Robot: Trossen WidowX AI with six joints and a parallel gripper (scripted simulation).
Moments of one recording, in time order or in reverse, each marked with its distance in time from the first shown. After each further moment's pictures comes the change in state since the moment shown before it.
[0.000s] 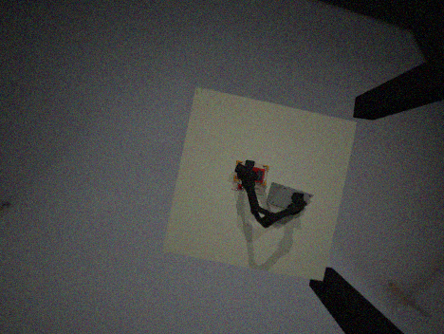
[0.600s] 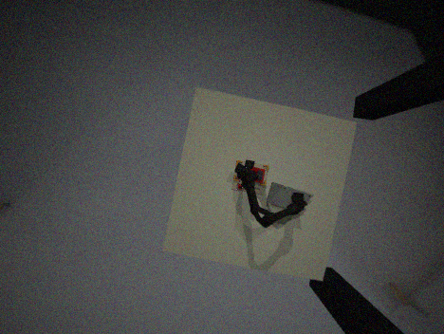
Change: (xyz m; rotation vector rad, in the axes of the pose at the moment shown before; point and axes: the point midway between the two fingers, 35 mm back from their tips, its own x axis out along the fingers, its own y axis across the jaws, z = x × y) arm 0.004 0.000 0.000 0.001 0.000 0.001
